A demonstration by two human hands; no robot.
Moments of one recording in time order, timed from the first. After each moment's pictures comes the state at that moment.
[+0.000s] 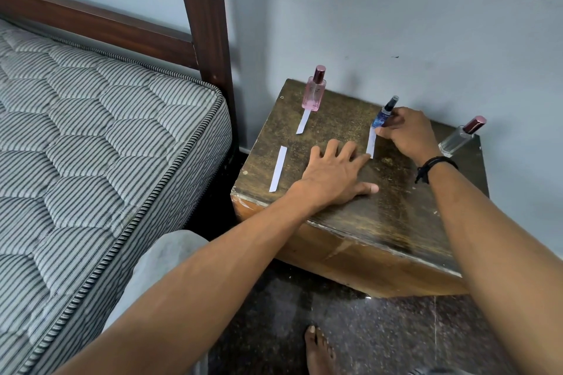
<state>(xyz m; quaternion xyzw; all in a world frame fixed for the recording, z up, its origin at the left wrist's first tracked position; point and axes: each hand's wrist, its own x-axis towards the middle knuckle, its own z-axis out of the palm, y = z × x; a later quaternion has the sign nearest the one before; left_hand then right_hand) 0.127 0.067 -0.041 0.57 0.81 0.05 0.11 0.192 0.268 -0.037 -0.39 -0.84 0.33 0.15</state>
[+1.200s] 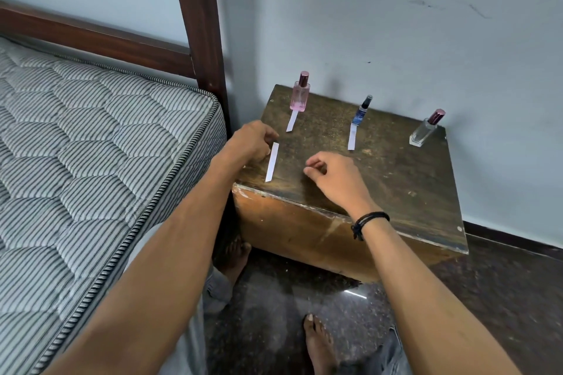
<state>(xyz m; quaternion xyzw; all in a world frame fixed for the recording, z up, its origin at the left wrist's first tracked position) 0.026 -0.014 -0.019 0.36 0.87 0.25 0.23 0.218 0.095 -0.038 -0.29 -0.91 0.29 0.10</state>
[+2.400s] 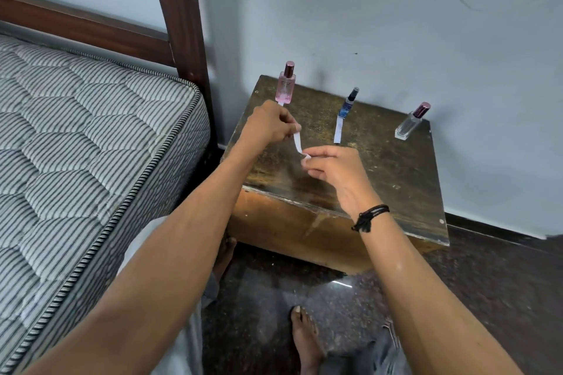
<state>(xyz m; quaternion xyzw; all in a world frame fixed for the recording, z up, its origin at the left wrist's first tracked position) 0.059 0.035 -0.005 0.36 0.82 0.38 0.23 0.234 0.095 -0.012 -0.41 -0.63 0.64 0.17</state>
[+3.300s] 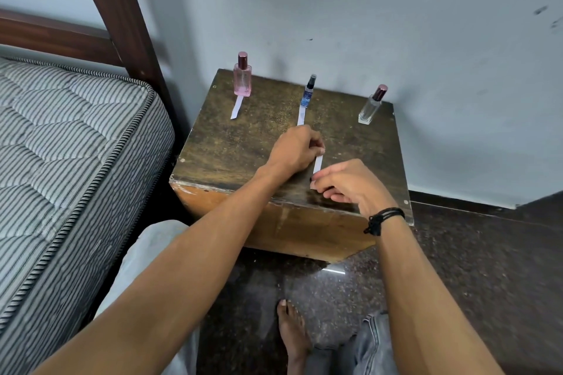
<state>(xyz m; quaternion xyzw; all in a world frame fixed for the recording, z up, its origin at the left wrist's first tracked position) 0.163 0.111 -0.051 0.51 0.78 0.32 0.17 0.313 0.144 -0.012 -0.53 -0.65 0.54 0.00</state>
